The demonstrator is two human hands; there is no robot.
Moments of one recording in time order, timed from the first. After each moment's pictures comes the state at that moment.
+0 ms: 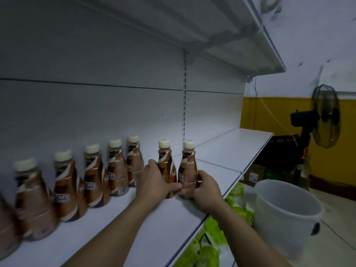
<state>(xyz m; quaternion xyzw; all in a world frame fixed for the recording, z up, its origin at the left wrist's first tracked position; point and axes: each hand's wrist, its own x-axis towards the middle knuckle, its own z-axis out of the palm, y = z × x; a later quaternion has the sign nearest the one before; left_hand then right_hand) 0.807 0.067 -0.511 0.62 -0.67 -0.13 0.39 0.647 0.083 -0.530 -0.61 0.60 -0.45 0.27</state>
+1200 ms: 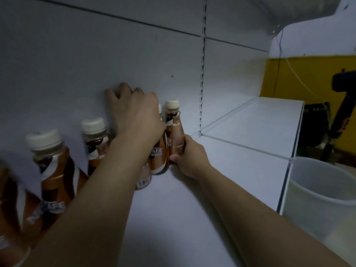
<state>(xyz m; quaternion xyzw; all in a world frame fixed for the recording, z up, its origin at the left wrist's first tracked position) 0.840 -0.040 -0.428 0.67 -0.65 0.30 0.19 0.720 -0.067 -0.535 -0.65 0.62 -0.37 0.22</state>
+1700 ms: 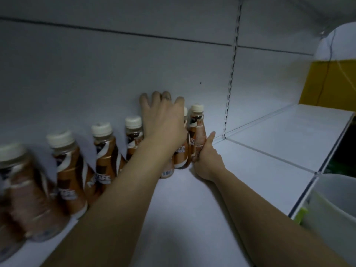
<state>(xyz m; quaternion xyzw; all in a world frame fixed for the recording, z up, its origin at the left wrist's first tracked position) 0.840 -0.009 -0.428 0.66 -0.66 0.30 0.19 0.725 -0.059 -0.538 -0.68 0.63 -0.31 0.22</state>
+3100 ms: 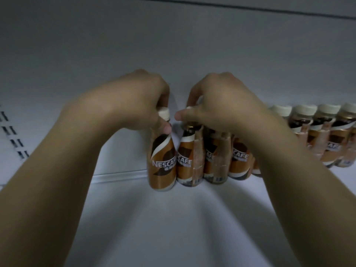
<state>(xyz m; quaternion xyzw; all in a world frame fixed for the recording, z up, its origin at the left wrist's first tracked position) 1.114 0.234 -0.372 0.80 -0.59 0.10 0.07 0.985 0.141 -0.385 -0.92 0.31 -0.22 0.00</state>
